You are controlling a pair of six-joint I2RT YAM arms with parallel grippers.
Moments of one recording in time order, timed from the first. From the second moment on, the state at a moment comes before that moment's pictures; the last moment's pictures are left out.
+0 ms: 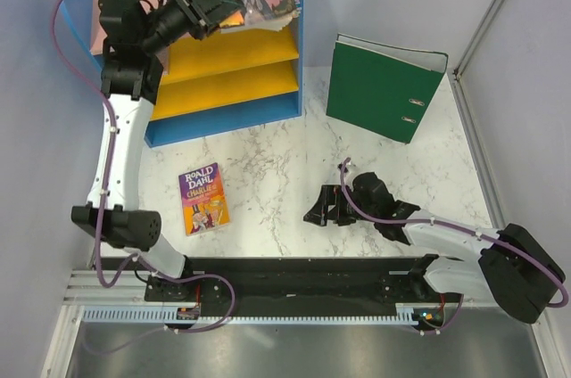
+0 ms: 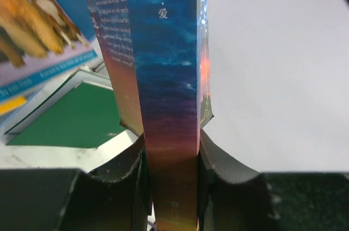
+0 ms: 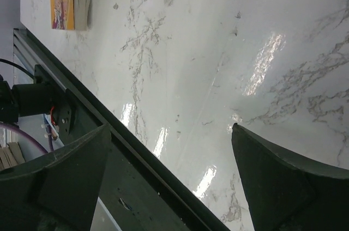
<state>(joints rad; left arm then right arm) -0.14 1.58 2.02 -0.25 0.69 -0.98 0.73 1.17 0.41 0.15 -0.29 0.73</state>
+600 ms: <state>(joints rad) -0.04 2.02 2.29 0.00 0.84 -1.44 0.73 1.21 0.41 0.21 -0.29 0.75</state>
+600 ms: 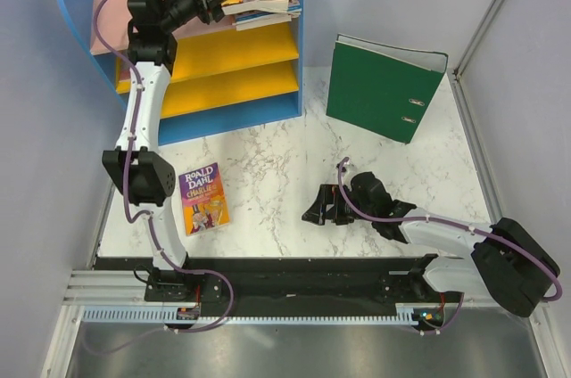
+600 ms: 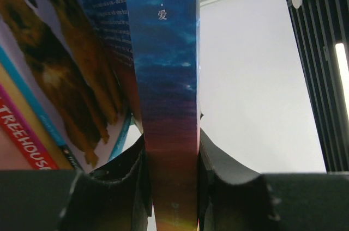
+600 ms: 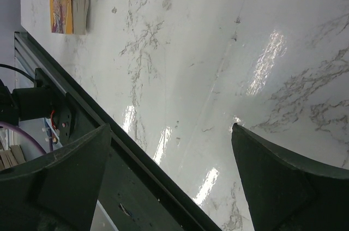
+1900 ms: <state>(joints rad) -0.05 2.08 2.44 -0.22 0.82 -1.36 0.73 1.24 0.41 0.22 -0.29 0.76</state>
